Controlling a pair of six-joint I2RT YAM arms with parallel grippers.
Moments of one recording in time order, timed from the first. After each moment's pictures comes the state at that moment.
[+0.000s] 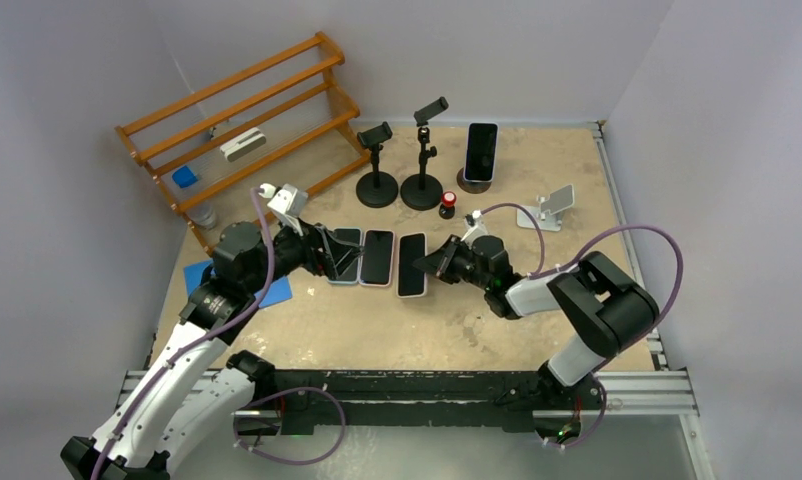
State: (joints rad) left arm -0.45 0.69 0.73 -0.21 0.36 -0.41; right arm 0.59 1.60 0.42 0.80 -0.26 0.98
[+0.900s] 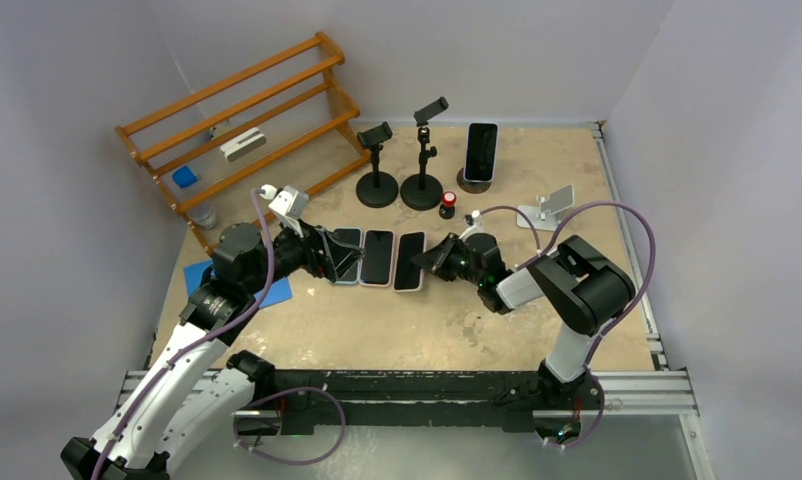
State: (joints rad) left arm -0.45 0.68 0.72 -0.20 0.39 -0.41; right arm 0.58 1.76 0.47 0.87 -0.22 1.09
